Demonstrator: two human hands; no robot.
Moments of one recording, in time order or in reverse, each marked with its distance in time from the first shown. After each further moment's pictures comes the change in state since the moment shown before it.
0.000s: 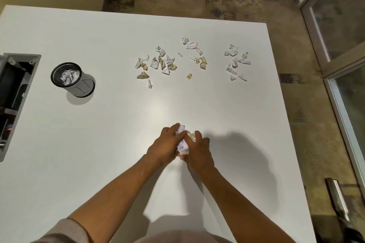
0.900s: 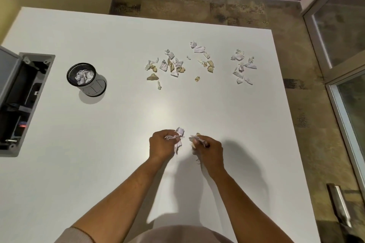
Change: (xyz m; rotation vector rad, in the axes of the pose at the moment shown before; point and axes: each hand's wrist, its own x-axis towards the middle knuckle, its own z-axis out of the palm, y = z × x) left_hand -0.029 0.013 -0.031 -0.912 0.391 -0.636; right_hand -0.010 -0.005 -0.012 1.154 0.137 0.309
